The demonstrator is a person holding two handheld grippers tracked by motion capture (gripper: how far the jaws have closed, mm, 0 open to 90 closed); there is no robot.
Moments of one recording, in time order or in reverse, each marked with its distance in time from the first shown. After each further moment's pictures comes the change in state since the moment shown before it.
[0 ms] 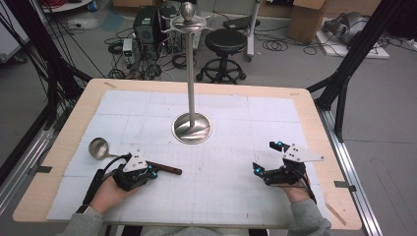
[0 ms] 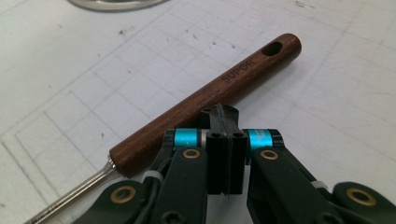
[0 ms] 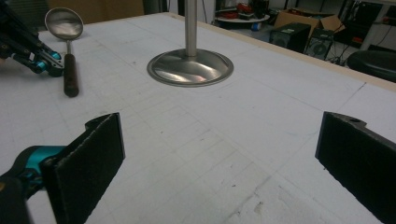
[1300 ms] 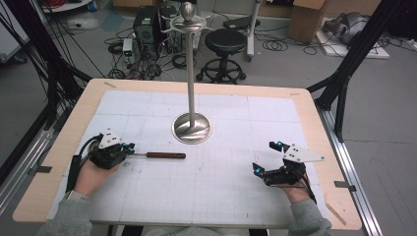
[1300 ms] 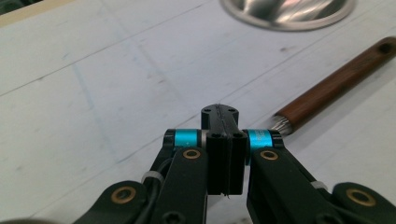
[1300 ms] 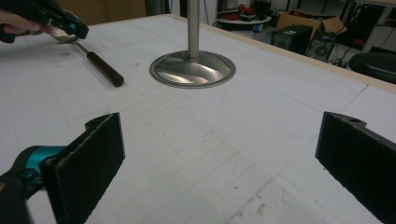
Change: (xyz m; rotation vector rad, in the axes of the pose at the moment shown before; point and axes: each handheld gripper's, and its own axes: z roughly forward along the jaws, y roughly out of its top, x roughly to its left) left arm 0.075 -0.008 -0.032 -0.033 0.261 -0.177; right arm 0.001 0.001 -0.001 -0.007 0.011 0.001
